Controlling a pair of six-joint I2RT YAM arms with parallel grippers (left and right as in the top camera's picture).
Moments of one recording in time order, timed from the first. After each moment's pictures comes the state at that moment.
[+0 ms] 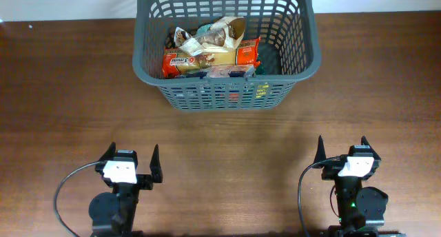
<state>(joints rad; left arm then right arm) 0.04 0.06 0.12 -0.25 0.10 0.02 -0.02 0.01 0.03 -0.11 0.05 -0.08</state>
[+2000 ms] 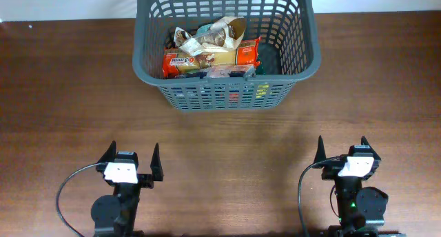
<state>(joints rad) 0.04 0.03 0.07 -0.17 0.10 0.02 -0.02 0.01 0.03 -0.11 0.05 -0.08</state>
